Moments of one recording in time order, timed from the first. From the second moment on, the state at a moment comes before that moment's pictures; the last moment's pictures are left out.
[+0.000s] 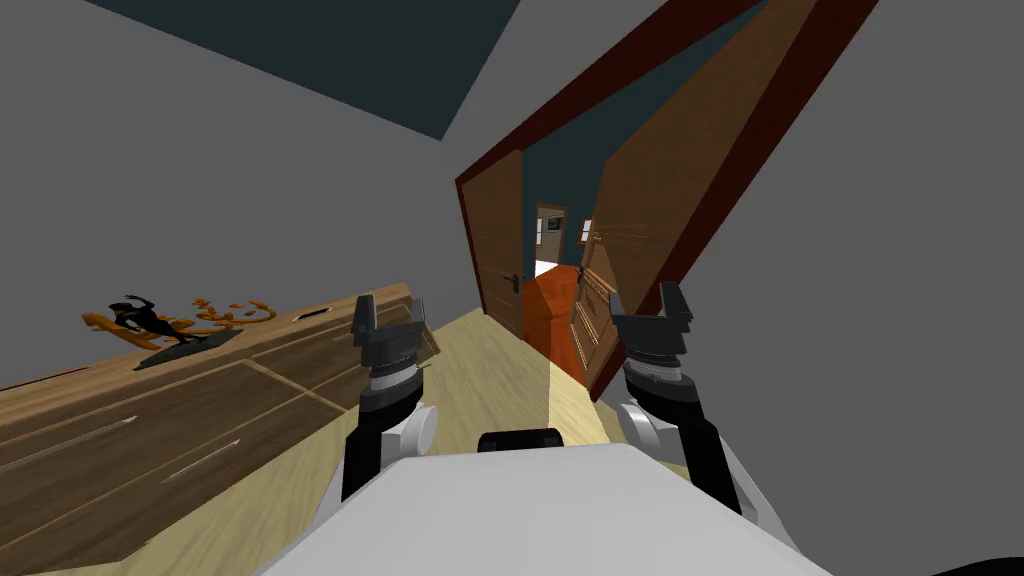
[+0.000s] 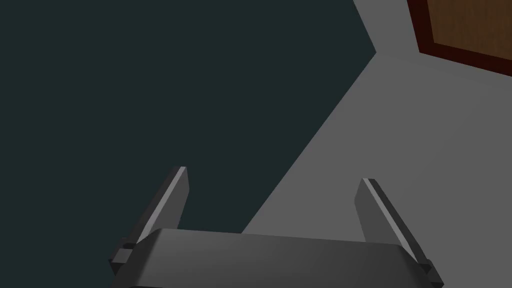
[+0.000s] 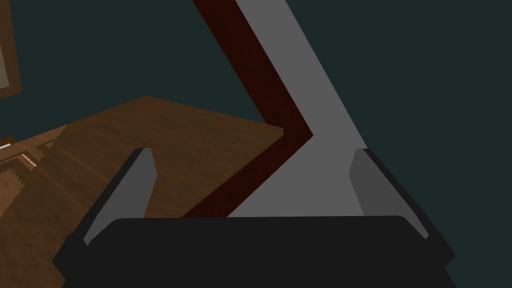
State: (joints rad) arm 0.48 -0.04 -0.06 -2.38 -0.05 -0.57 0.10
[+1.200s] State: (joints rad) arm 0.34 0.04 0.05 -2.13 -0.07 -0.54 0.10
